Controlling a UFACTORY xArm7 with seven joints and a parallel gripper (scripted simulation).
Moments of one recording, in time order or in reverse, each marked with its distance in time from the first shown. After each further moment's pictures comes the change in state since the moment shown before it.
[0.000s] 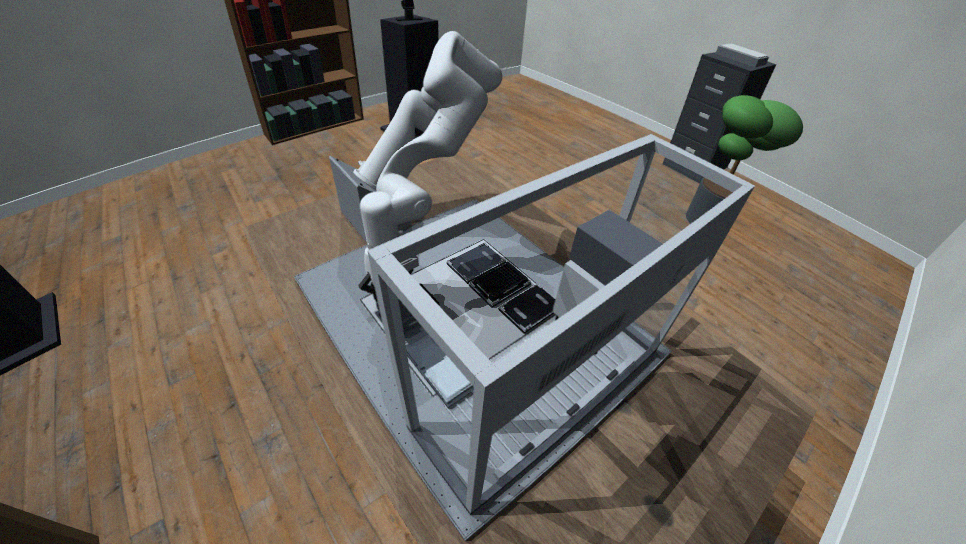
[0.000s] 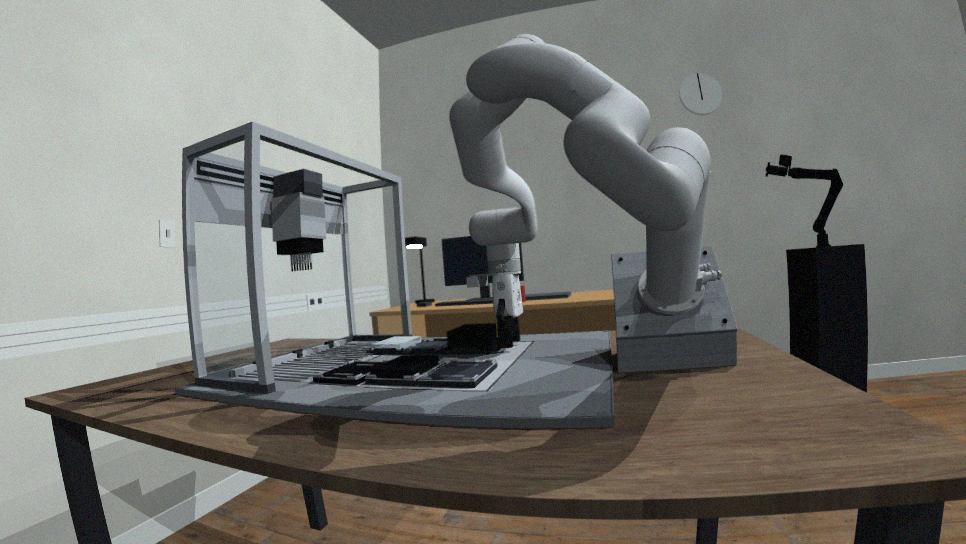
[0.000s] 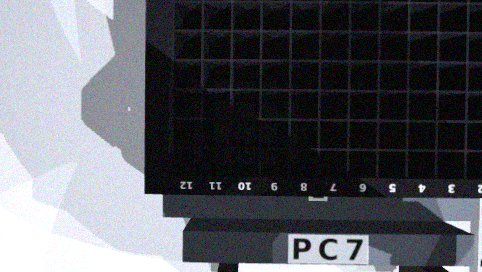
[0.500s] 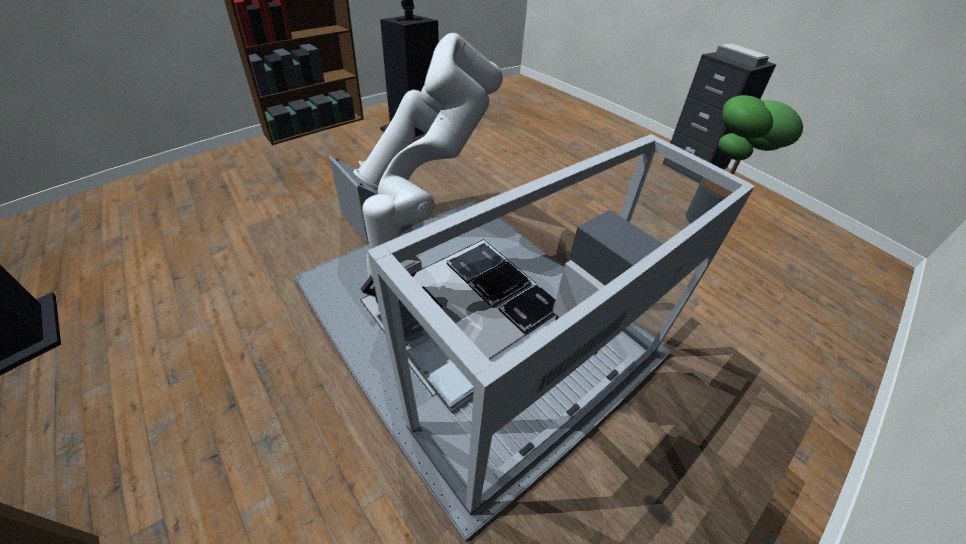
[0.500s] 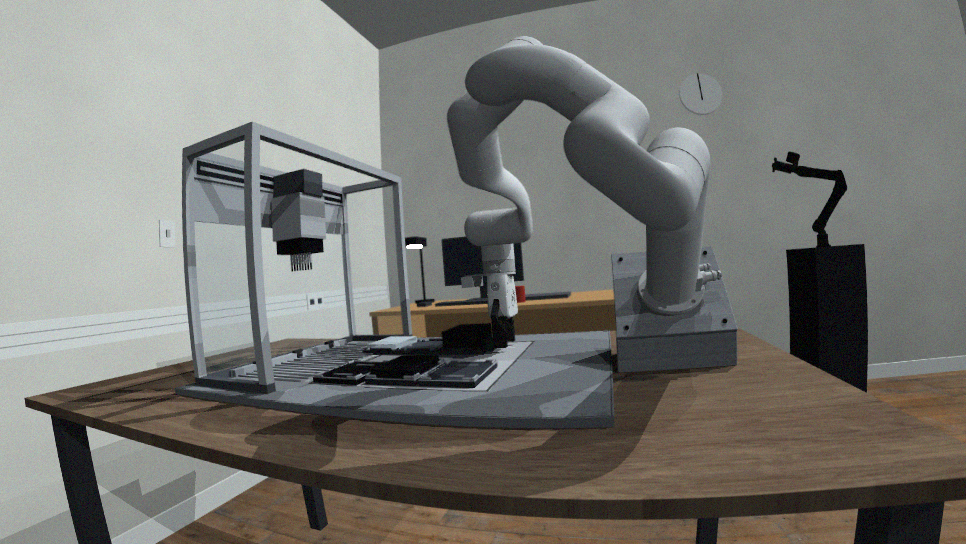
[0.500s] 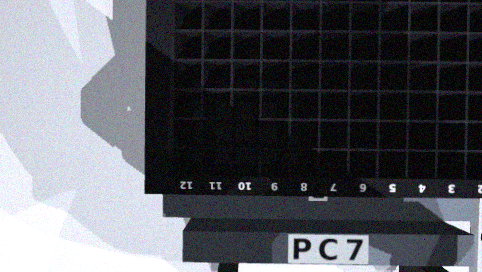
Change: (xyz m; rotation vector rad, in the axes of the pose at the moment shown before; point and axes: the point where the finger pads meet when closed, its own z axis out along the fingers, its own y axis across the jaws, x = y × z) arm 0.013 0.000 0.000 0.000 0.000 0.001
